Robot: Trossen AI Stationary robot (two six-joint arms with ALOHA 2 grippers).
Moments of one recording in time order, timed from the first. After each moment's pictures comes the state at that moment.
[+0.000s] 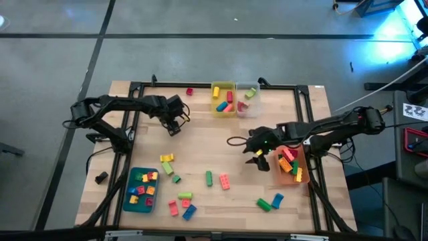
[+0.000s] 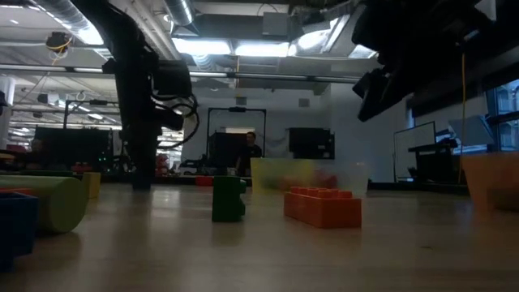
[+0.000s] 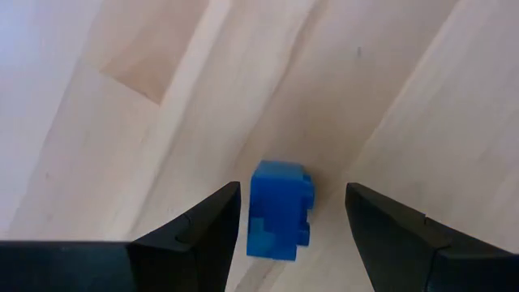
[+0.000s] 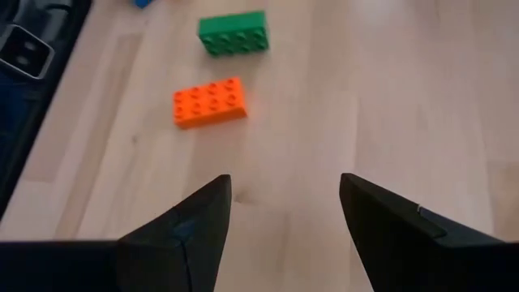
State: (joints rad) left arm 0.50 1.47 0.75 -0.61 -0.12 0.01; right arm 0.10 1.29 0.77 -0.32 -0.21 0.06
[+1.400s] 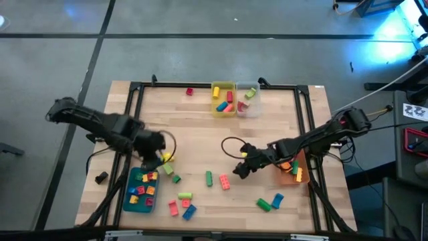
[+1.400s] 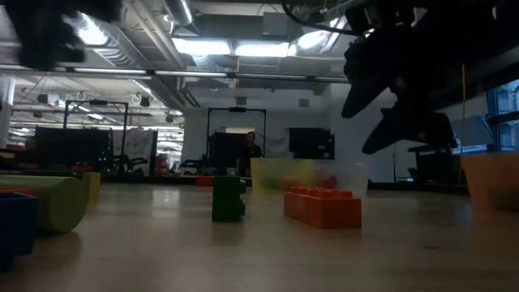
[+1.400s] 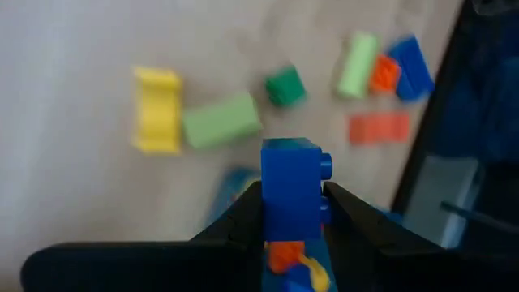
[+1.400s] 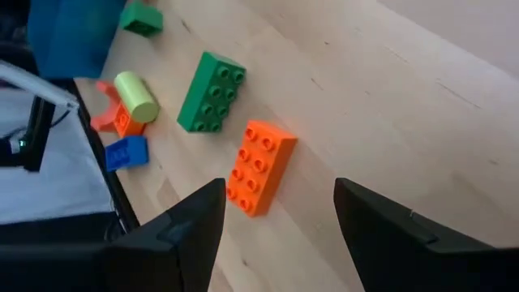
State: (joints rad) left arm -0.27 1.05 0.94 -1.07 0.20 -0.66; right arm 0.30 1.51 0.77 -0.05 0.03 1.25
